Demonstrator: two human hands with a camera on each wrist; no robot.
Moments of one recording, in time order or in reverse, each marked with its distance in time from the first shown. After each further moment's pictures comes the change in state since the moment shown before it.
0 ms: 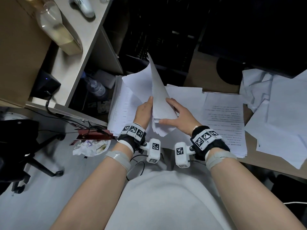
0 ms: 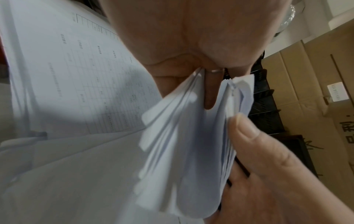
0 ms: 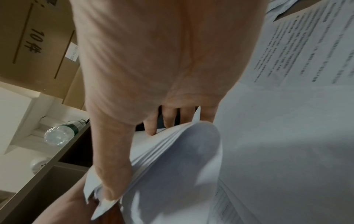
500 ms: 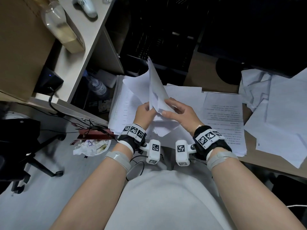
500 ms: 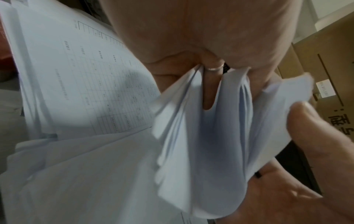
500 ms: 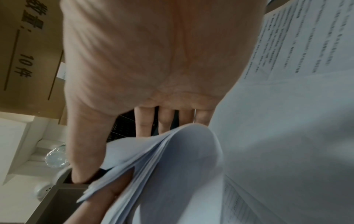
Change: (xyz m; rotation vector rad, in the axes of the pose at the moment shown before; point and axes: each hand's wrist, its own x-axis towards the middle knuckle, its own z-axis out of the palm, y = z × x) left_hand -0.013 -0.011 -0.002 0.095 0.005 0.072; right_hand -0.013 -0.001 0.000 0.248 0.059 0.003
